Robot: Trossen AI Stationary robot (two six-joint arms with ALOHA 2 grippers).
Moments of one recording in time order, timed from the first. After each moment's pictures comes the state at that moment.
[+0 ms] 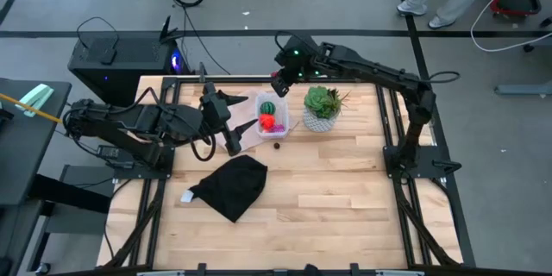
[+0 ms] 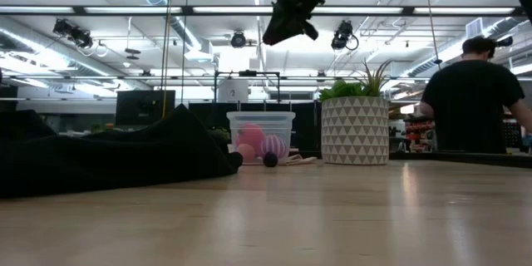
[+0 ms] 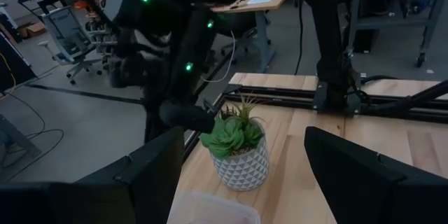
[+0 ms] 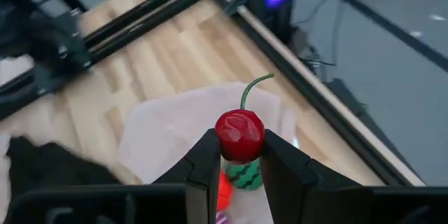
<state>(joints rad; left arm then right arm) -0.23 1.24 1.42 -0.46 -0.72 -0.02 -0.42 1.81 1.84 -0.76 -0.04 0.23</state>
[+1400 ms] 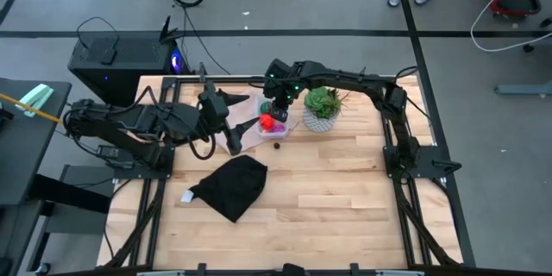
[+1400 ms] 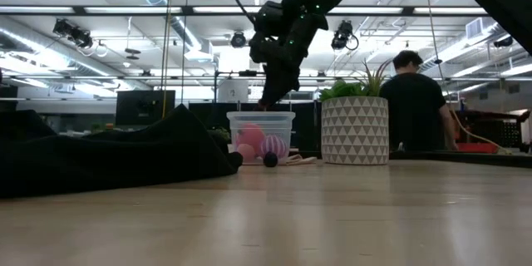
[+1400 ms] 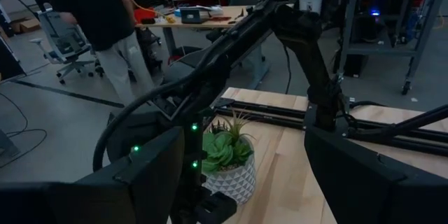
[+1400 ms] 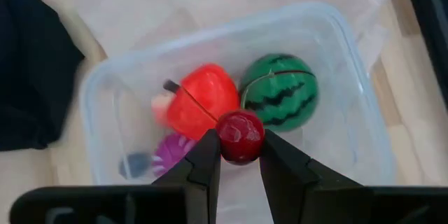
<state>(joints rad) -0.23 1.24 1.42 -0.40 -0.72 -0.07 -0.42 2.08 1.84 -0.88 -0.20 -0.12</state>
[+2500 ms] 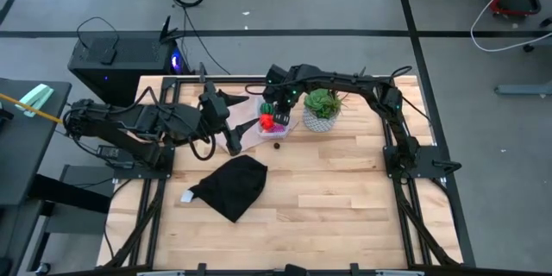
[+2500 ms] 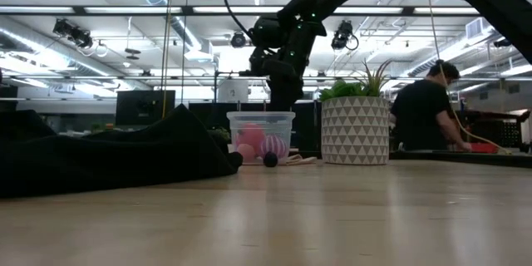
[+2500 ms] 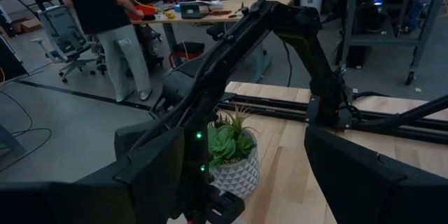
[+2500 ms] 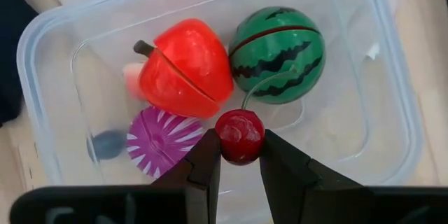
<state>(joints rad) -0.23 1.24 1.42 -0.43 -0.72 -0.06 -0.41 2.13 1.84 -0.94 -0.13 -0.13</state>
